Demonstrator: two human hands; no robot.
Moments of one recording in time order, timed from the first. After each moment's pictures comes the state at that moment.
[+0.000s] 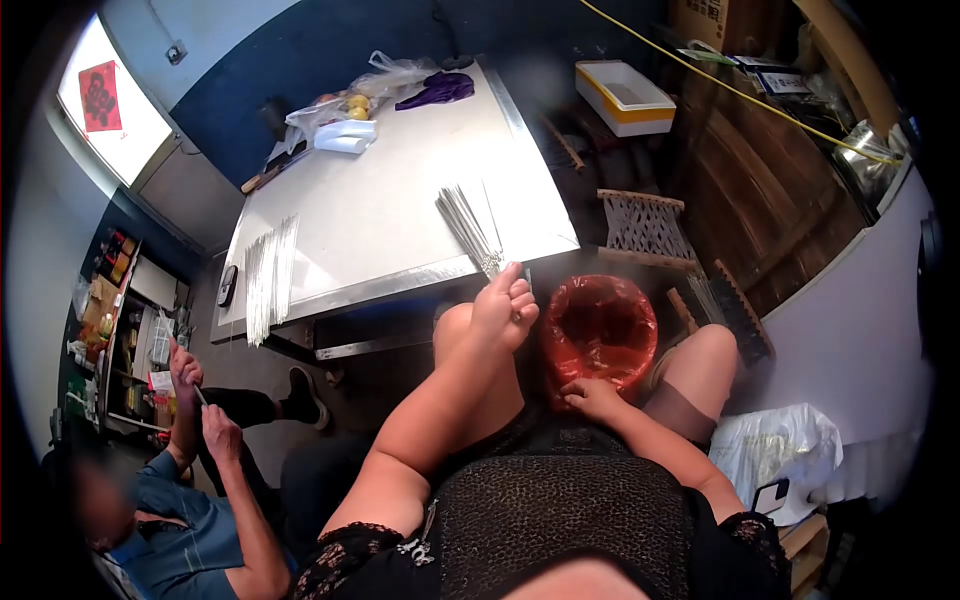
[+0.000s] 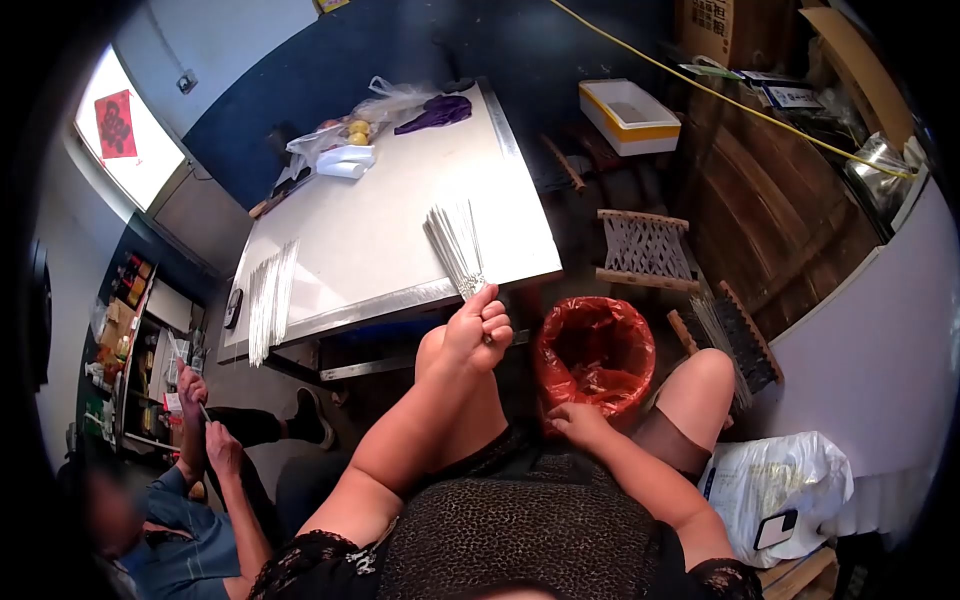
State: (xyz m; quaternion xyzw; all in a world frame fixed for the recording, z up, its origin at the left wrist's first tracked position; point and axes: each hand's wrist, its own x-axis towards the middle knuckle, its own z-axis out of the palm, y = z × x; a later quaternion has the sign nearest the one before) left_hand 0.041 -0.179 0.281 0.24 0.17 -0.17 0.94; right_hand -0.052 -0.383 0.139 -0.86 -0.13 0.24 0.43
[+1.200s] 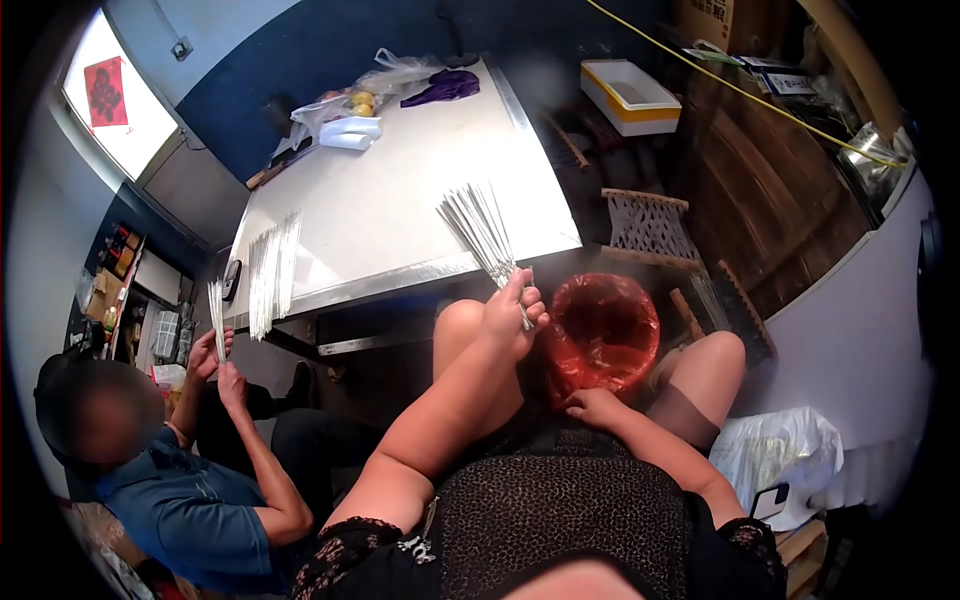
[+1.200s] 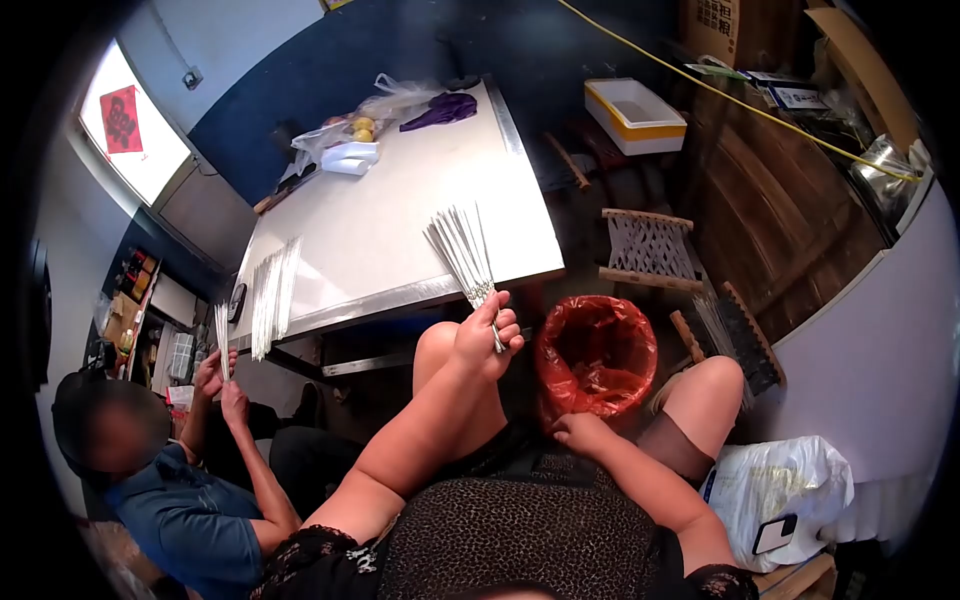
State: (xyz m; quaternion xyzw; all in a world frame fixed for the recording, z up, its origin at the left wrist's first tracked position) left_hand 0.026 -0.193 0.274 0.32 0.17 -0.14 0.92; right_hand -0.059 -0.391 0.132 -0.87 -0.20 0.30 0.35
